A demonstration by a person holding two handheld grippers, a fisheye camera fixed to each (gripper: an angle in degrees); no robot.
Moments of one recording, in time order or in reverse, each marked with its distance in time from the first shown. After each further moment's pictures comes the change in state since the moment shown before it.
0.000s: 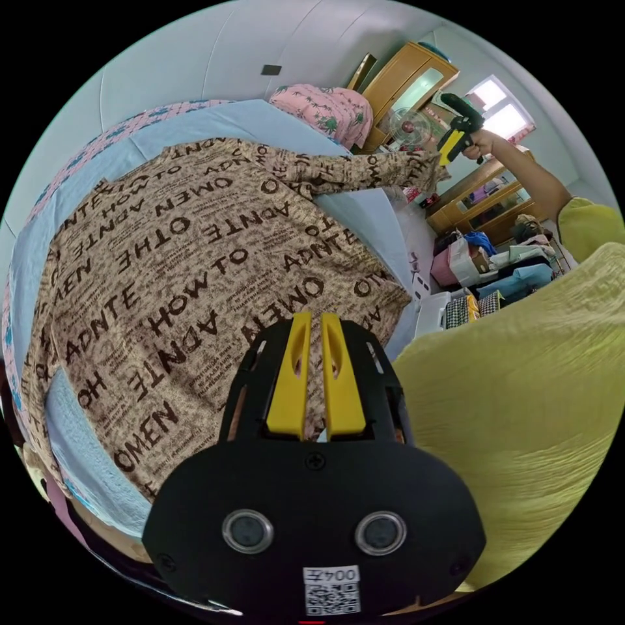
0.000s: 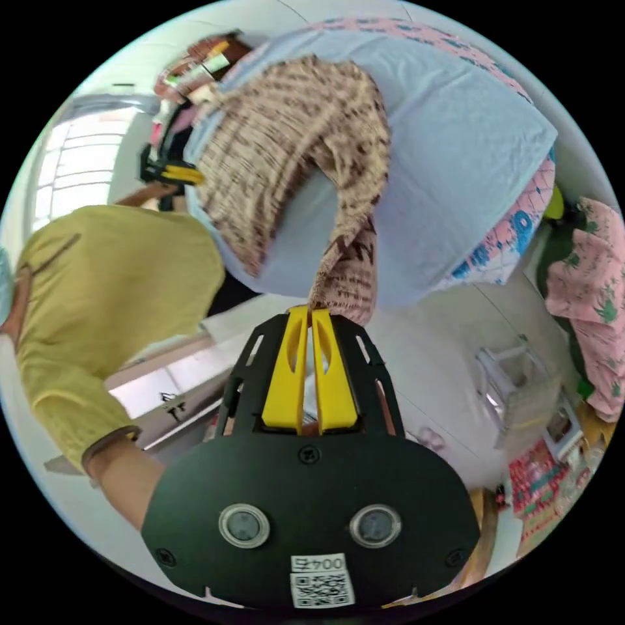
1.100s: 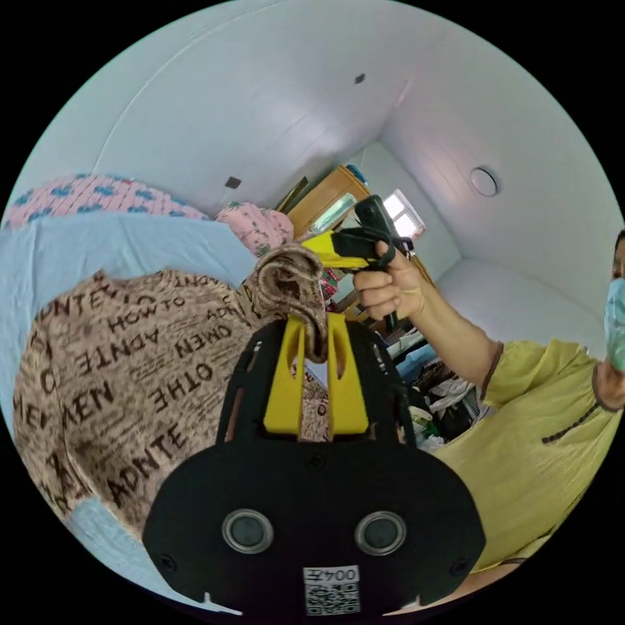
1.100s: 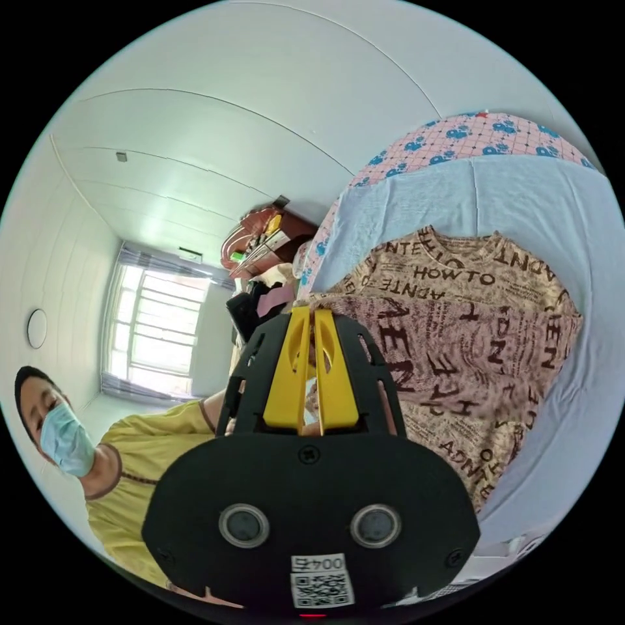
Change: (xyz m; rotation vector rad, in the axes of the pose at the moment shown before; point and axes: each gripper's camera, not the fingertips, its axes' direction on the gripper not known) left arm -0.289 0.034 -0.098 0.514 0.517 0.005; right arm -0.128 -0.332 -0.033 0.745 -0.428 0.189
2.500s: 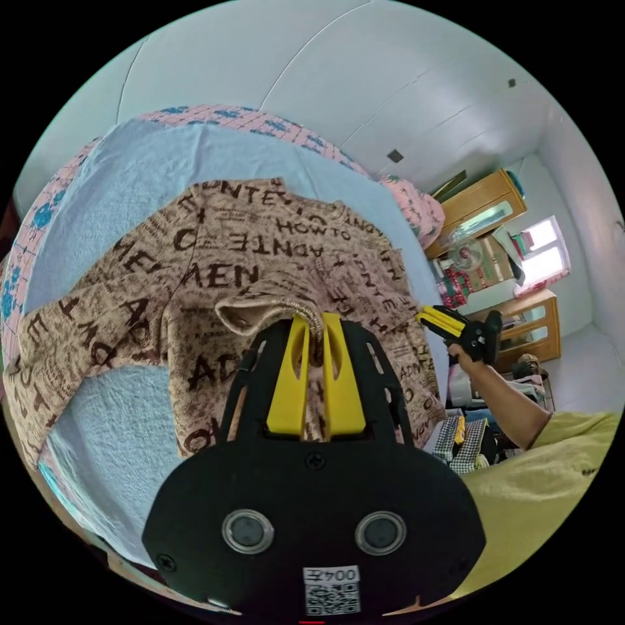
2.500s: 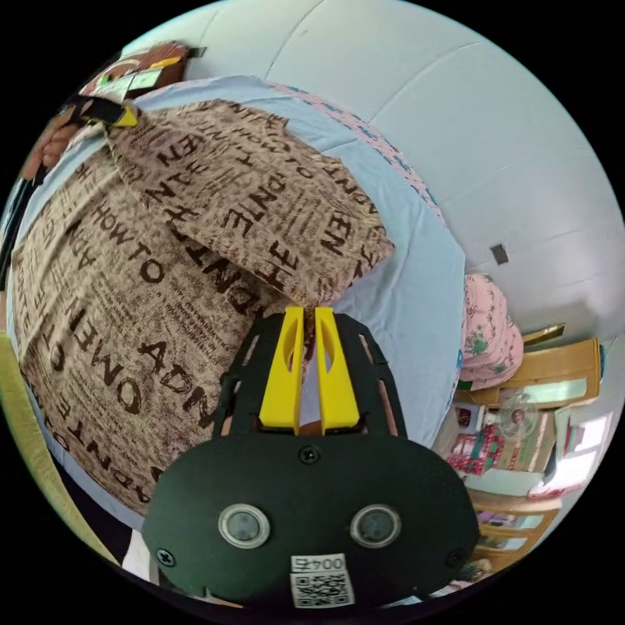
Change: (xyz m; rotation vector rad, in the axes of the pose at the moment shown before) left arm -0.099 0.160 0.037 -0.077 -0.560 -0.344; right arm 0.214 0.174 0.261 -0.121 1.241 -0.416
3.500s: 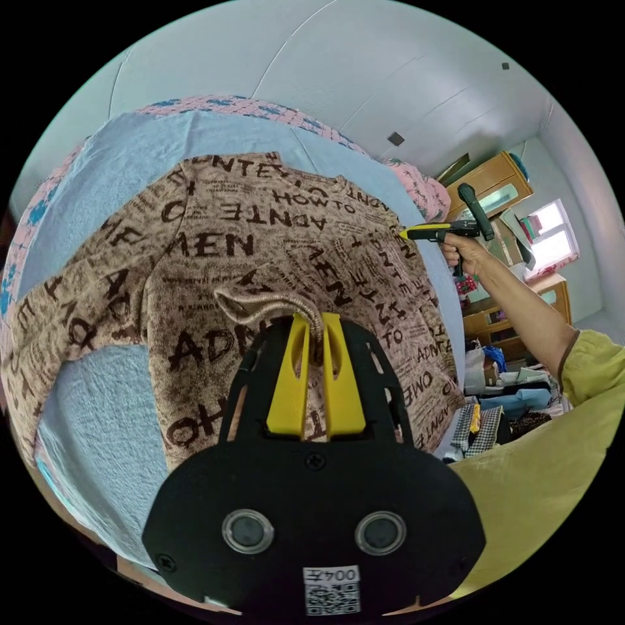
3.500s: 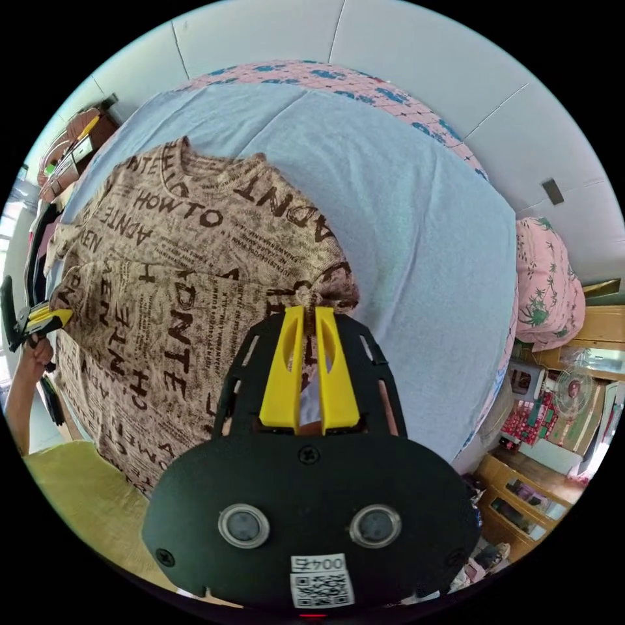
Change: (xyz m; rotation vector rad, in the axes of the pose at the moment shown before) left arm 0.032 0.066 0.024 -0.052 -0.069 0.036; right arm 0.141 -0.092 0.134 -0.243 -0.308 0.191
